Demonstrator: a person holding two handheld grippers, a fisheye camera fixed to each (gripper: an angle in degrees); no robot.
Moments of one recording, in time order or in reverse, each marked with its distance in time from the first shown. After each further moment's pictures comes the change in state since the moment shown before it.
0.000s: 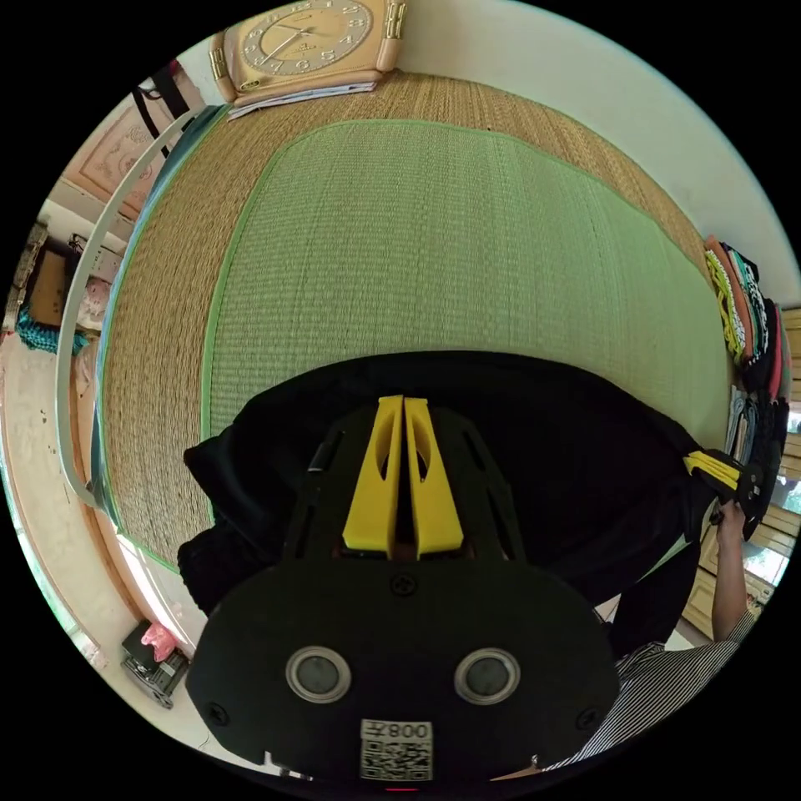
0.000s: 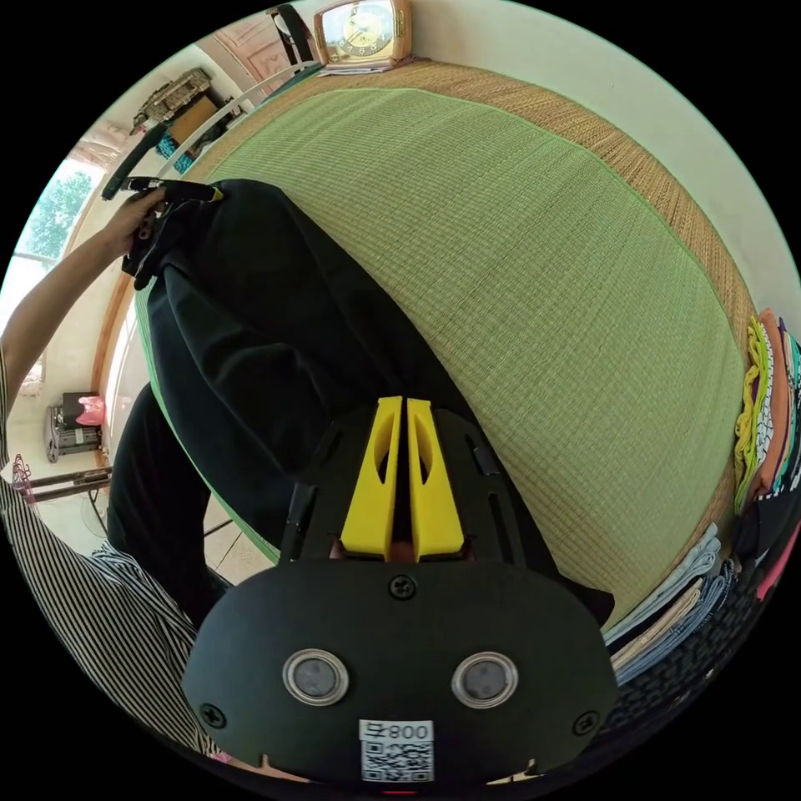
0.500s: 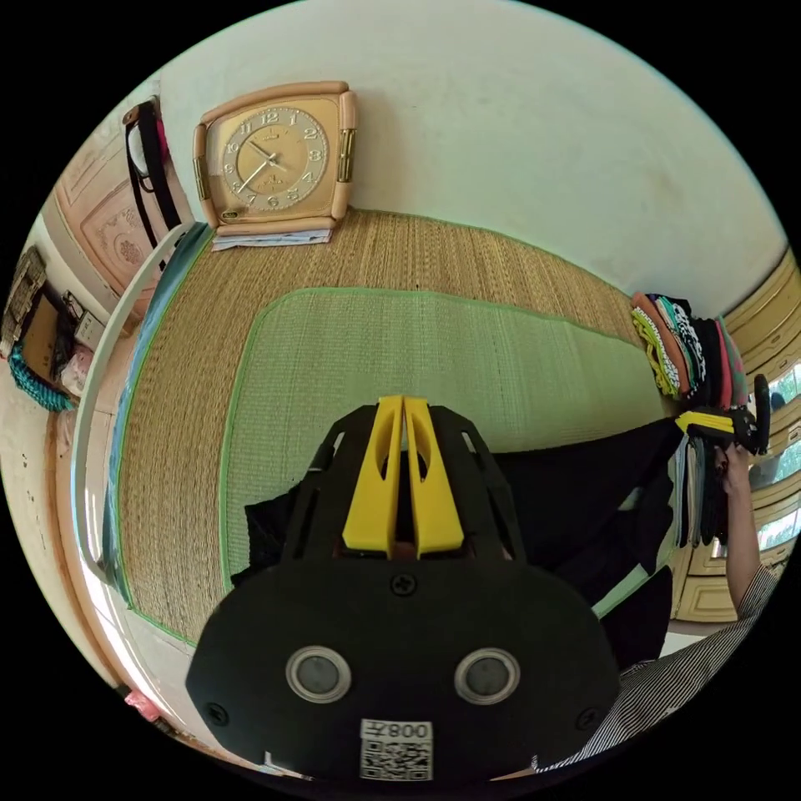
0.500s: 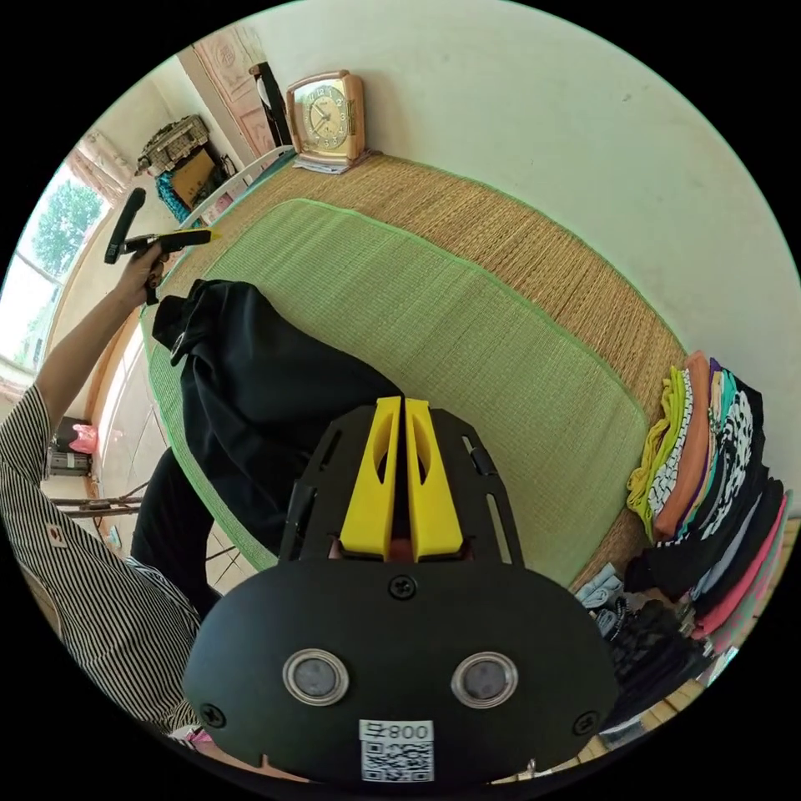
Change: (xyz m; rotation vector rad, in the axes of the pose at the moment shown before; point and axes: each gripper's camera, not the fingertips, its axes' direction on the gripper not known) left arm 0.002 -0.051 -0.067 0.292 0.120 0.068; right arm 0.065 -0.037 -0.141 0.121 0.059 0.020
